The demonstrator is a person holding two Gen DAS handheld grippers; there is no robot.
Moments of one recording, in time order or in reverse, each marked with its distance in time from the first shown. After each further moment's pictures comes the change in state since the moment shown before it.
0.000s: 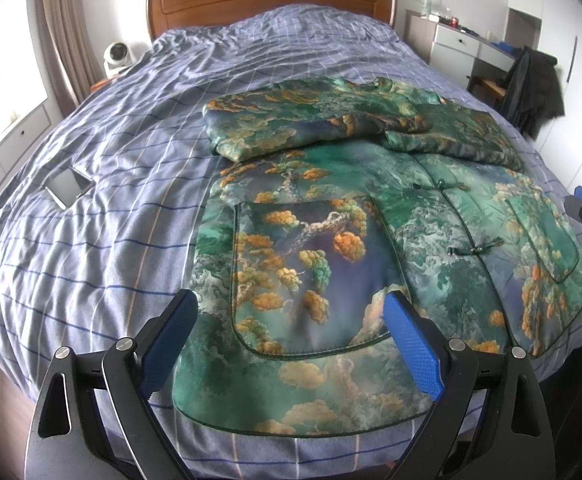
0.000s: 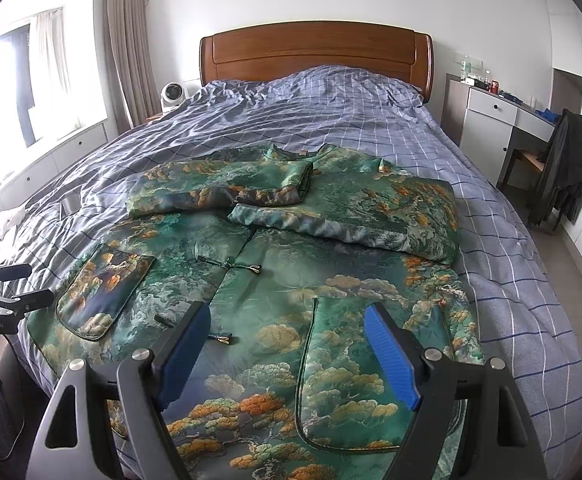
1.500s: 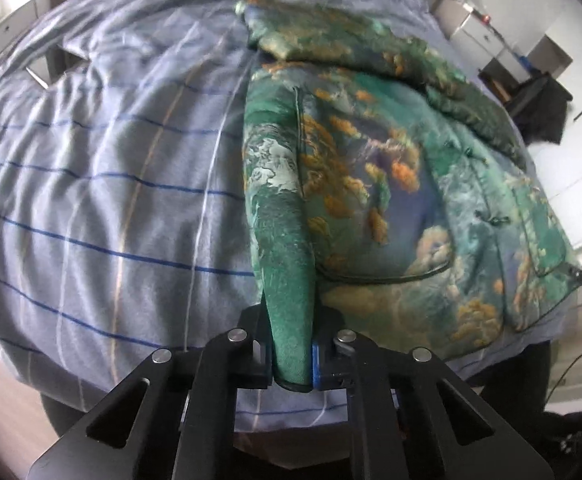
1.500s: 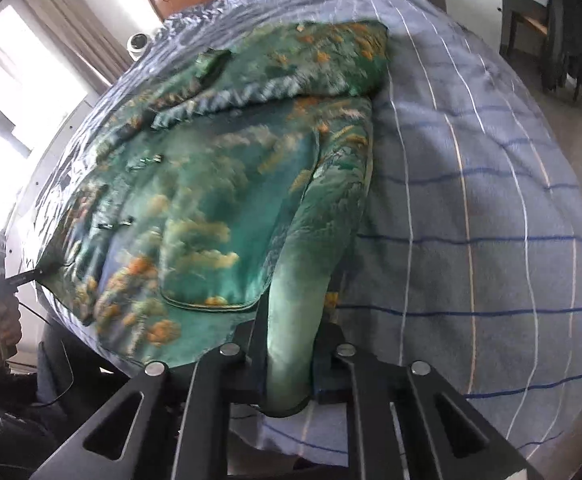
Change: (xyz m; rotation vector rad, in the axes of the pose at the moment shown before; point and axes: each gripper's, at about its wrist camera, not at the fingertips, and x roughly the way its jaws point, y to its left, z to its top) left arm 0.021 0.040 -0.034 -0.211 0.256 -0.177; right arm 0.002 -0.157 -0.064 0.224 0.401 0.174
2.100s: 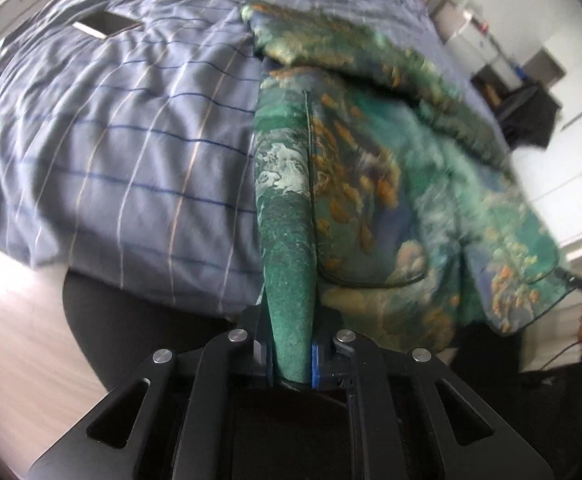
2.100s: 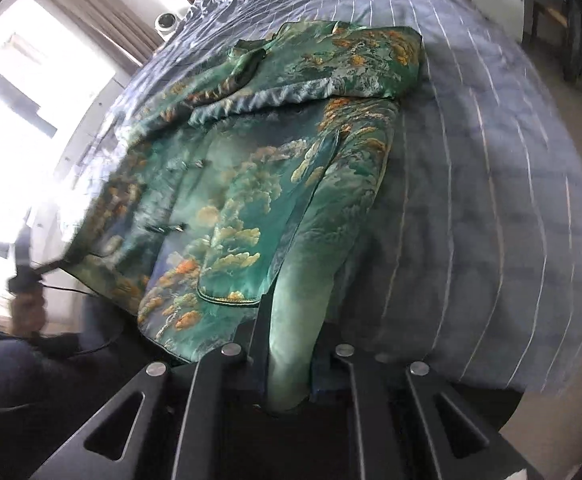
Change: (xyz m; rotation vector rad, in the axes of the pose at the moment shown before) left arm -0.075 0.041 -0.042 -0.097 0.041 -0.097; right arm -0.061 0.038 -0.049 0.008 0.104 0.137
